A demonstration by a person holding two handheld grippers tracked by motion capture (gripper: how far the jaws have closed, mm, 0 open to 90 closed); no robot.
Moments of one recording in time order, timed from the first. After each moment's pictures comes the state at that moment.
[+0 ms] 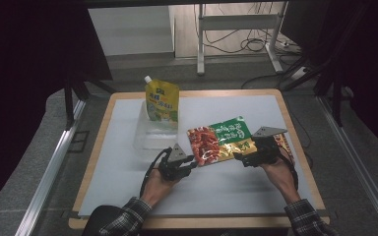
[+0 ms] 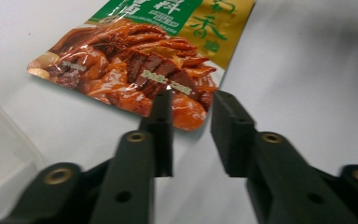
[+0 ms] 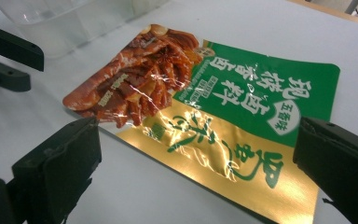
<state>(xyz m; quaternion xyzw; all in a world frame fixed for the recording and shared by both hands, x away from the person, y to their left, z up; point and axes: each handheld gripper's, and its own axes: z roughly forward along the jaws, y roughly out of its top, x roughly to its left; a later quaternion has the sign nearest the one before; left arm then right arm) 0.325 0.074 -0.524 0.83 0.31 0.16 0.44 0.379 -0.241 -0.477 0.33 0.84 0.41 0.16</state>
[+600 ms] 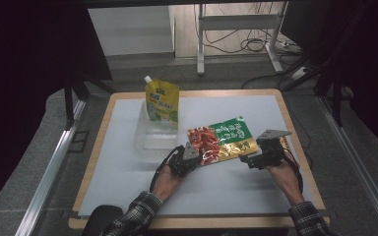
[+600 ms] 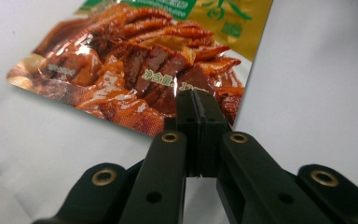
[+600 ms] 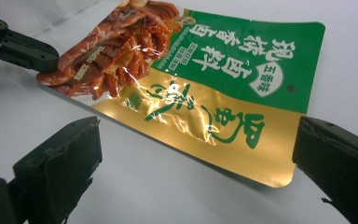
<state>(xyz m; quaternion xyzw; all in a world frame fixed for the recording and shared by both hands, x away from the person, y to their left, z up) 0.347 0.046 -0.541 0.85 0.30 0.18 0.39 0.382 -0.259 -0.492 0.36 0.84 0.39 0.15</state>
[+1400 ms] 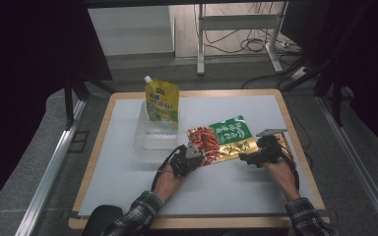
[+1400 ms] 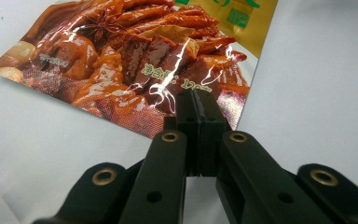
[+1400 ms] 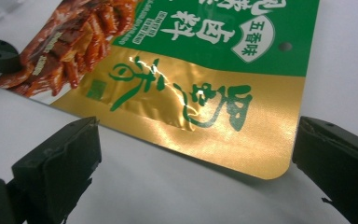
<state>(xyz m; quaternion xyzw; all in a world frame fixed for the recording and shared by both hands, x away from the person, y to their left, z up) 0.351 0.043 -0.542 0.86 0.30 0.17 0.38 0.403 -0.262 -0.514 0.42 0.83 0.36 0.12</state>
